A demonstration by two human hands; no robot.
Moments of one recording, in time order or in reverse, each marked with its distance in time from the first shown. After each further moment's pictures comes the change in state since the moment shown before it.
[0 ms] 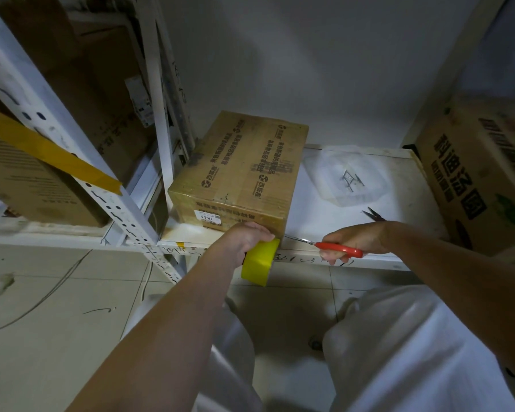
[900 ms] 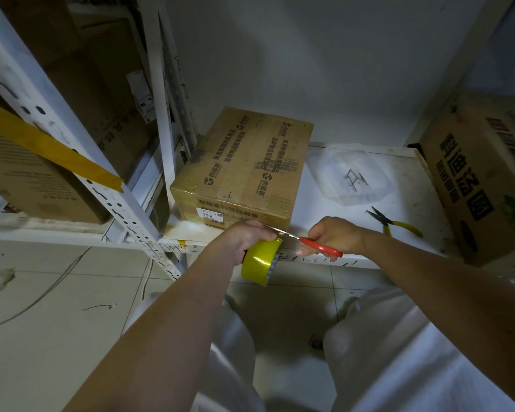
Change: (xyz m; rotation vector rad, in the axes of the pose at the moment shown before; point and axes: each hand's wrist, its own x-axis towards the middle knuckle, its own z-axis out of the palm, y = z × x) left_hand 0.007 -0.003 -0.008 0.003 -0.056 -0.027; right_hand 0.027 -0.027 0.017 0.067 0.288 -0.151
